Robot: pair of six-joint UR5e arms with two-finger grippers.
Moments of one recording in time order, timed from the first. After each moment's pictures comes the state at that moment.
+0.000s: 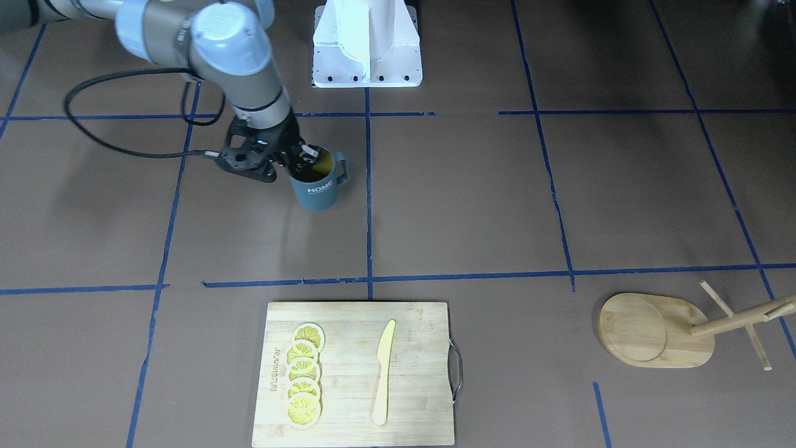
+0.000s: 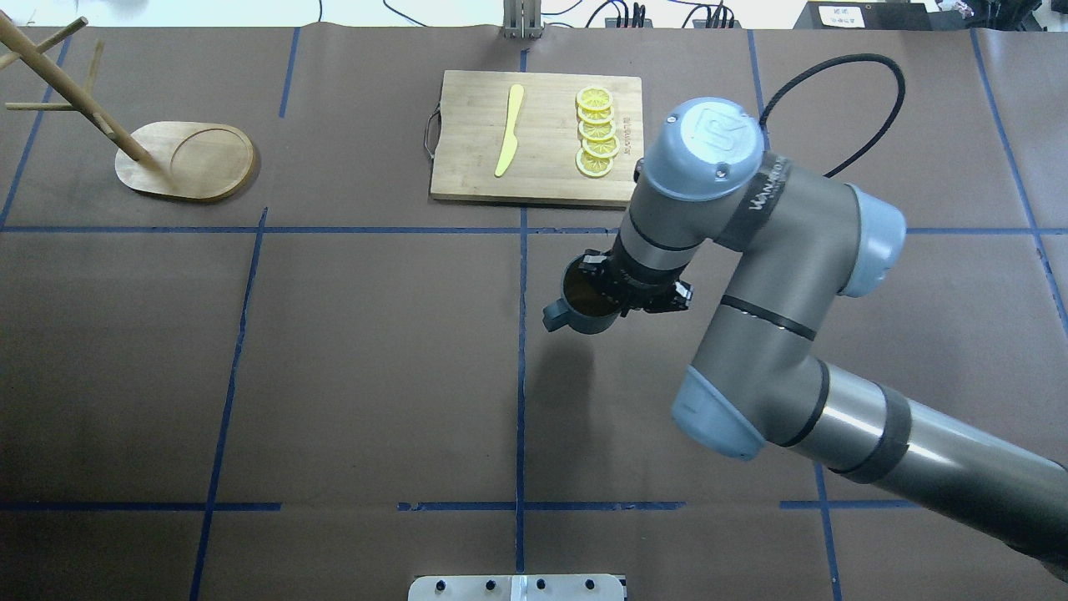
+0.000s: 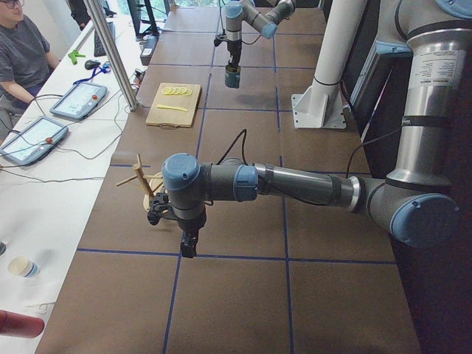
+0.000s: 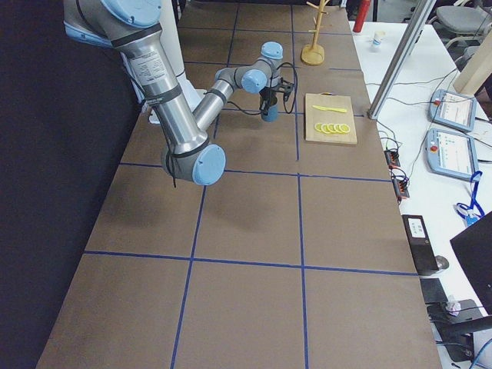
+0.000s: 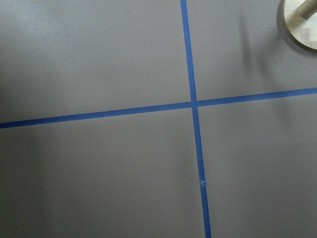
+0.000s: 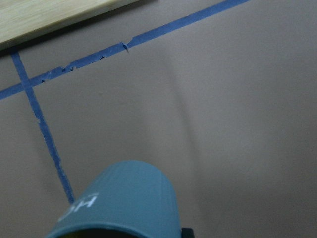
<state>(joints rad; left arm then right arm) -1.61 -1.62 -1.67 -1.42 -2.28 0.14 0.60 -0.92 1.77 -1.72 2.02 1.52</state>
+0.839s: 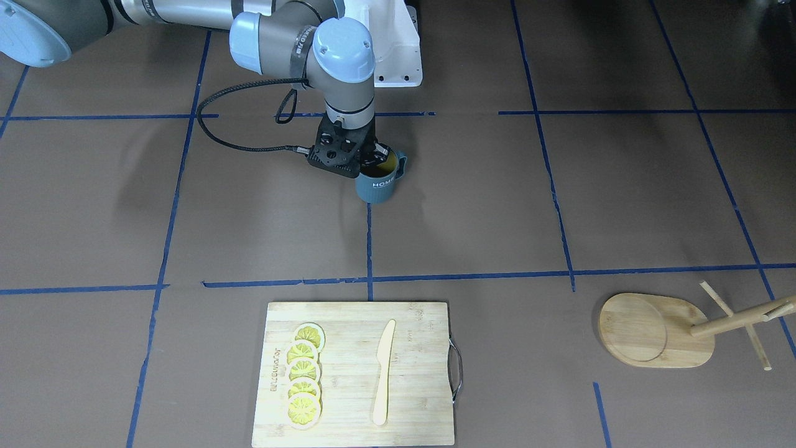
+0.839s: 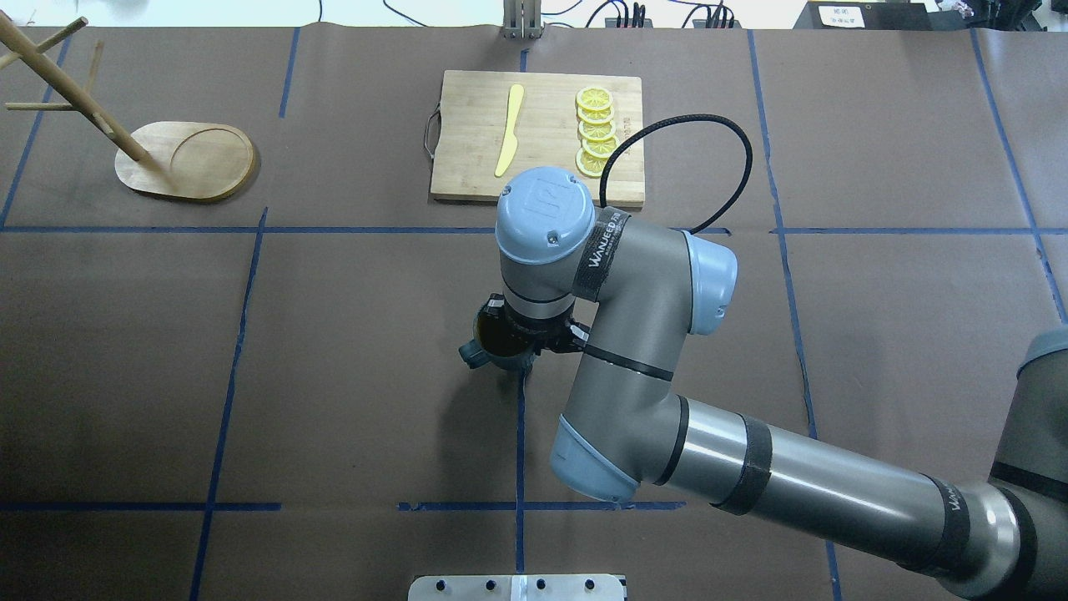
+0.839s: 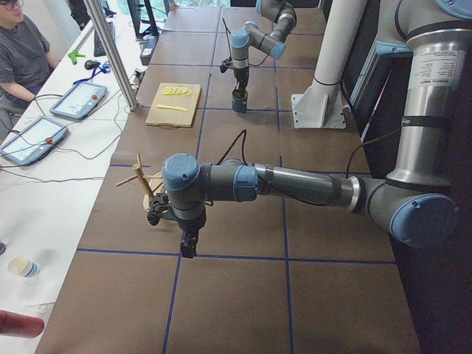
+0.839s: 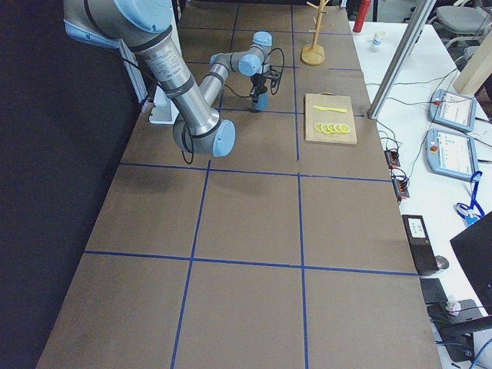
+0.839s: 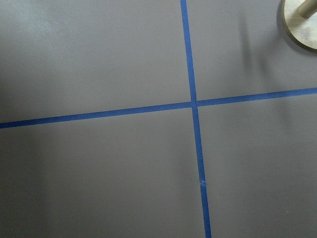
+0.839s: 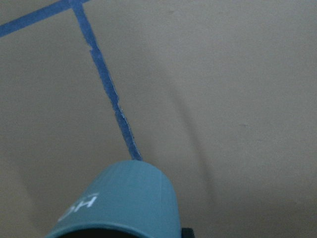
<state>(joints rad) -1.61 -1.62 -1.67 -1.42 -2.28 0.14 0.48 -0.76 1.57 -1.68 1.95 1.59</state>
